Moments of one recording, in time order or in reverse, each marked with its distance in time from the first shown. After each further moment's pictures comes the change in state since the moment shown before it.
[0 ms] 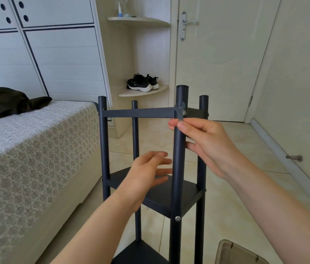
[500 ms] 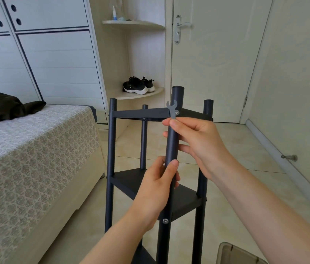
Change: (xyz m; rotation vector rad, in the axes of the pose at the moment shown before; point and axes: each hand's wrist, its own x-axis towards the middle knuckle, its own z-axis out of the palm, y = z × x) left_hand -0.014 -0.014 0.023 0.041 -0.065 0.213; right_hand 0.004 -0.006 0.020 -0.016 0.129 -0.007
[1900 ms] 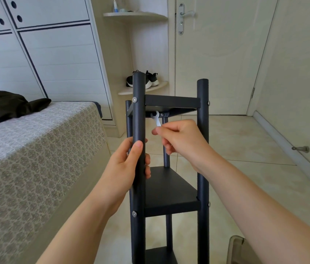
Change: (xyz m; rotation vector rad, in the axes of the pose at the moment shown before) left_hand 0.001 0.023 -0.078 0.044 0.059 0.057; right_hand 0.018 0.020 0.036 -0.253 -0.079 0.117
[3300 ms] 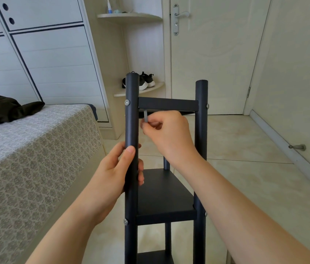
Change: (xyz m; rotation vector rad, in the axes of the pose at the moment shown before) left_hand -0.001 -0.003 -0.006 -0.071 -0.062 -0.004; right_hand 0.013 -0.006 0.021 -0.305 0.228 -0.359
